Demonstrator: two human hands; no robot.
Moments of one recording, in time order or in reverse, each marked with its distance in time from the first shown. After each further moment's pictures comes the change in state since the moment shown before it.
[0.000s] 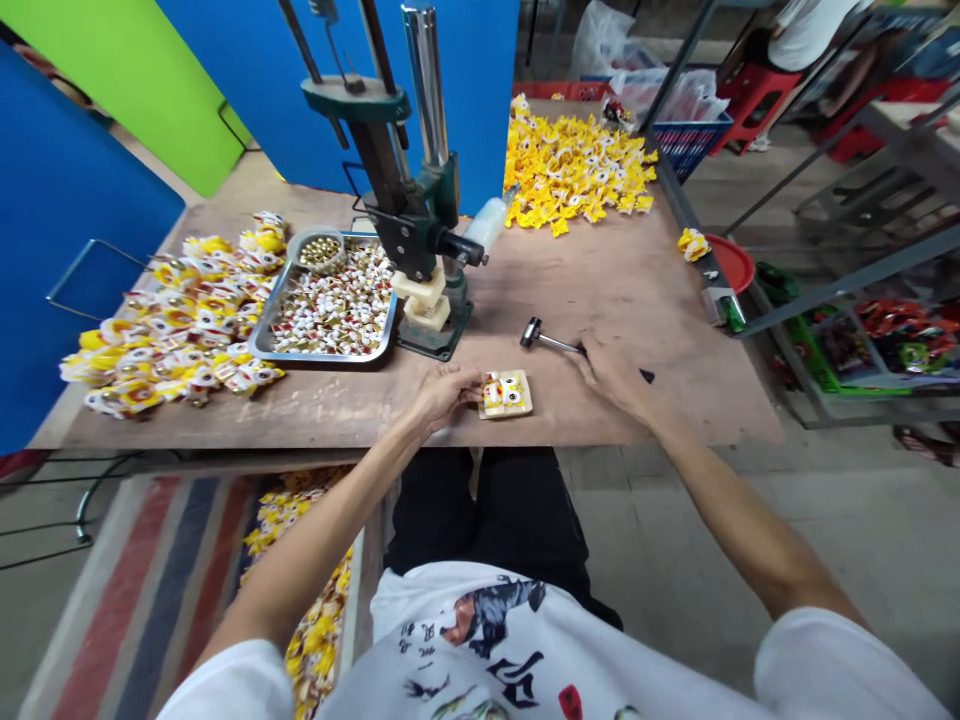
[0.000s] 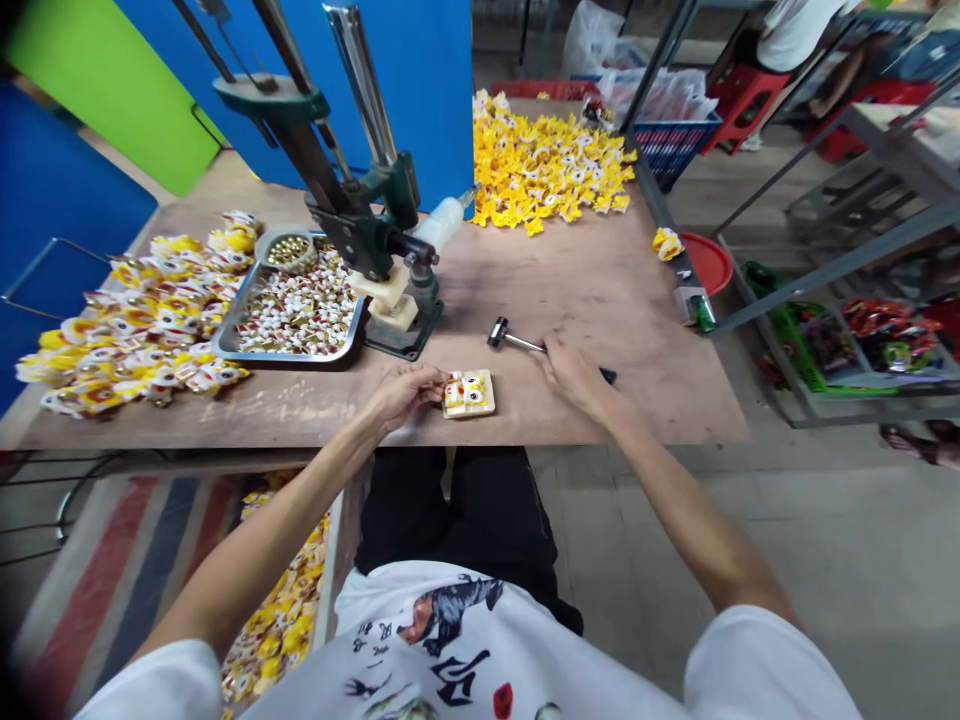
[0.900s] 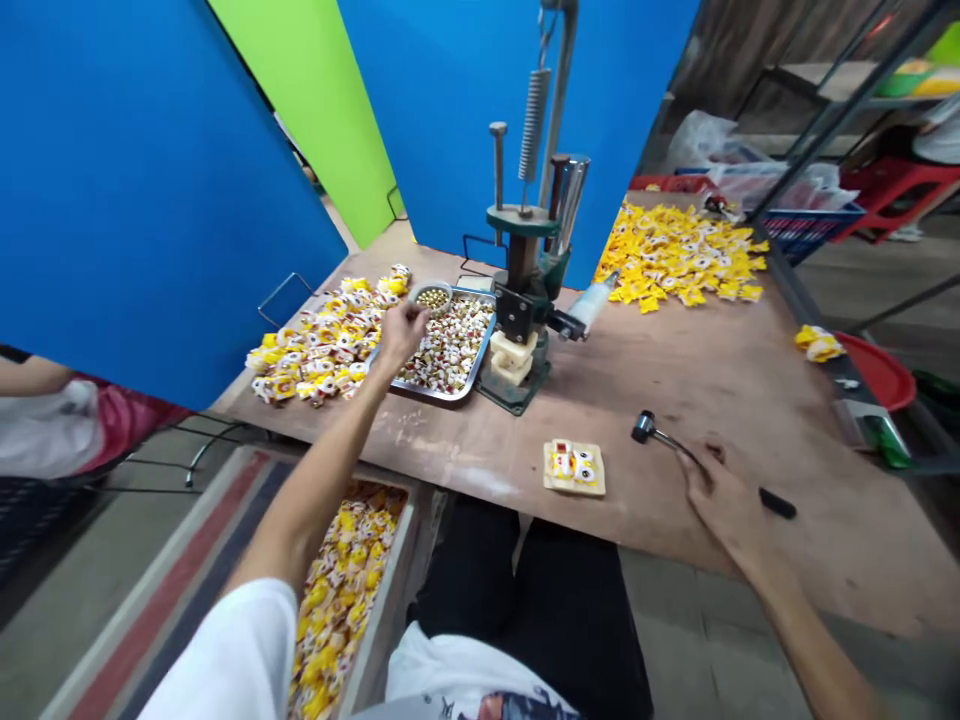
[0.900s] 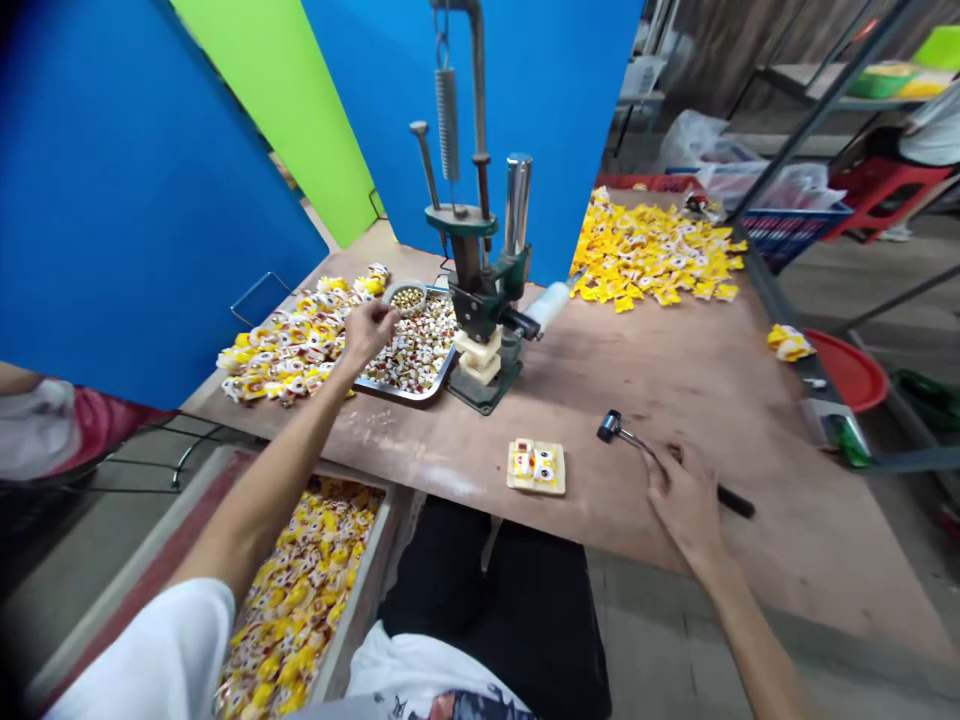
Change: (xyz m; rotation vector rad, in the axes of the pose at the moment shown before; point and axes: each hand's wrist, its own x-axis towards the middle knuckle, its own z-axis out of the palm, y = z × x) left_hand 0.049 0.158 -0.189 0.766 0.727 0.727; right_hand -0.044 0.052 0.032 -0.209 0.335 0.003
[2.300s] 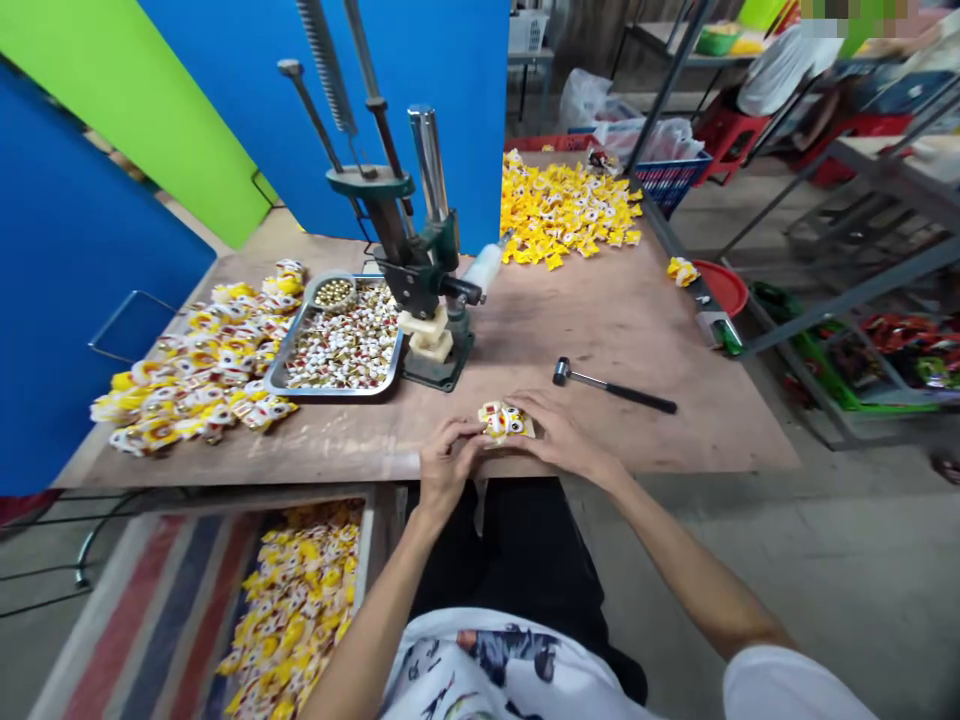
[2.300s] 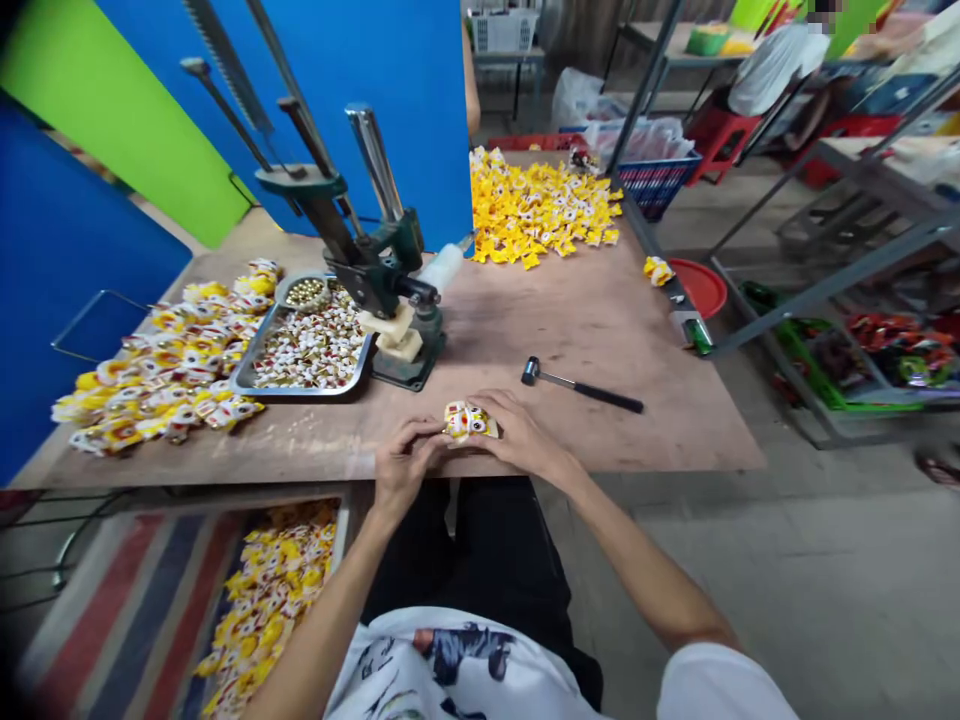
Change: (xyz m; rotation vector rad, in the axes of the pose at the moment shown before) left_hand -0.279 0.053 0.099 -0.521 -0.263 0.100; right_hand 0.026 -0.139 0.003 0.681 -0.374 -0.220
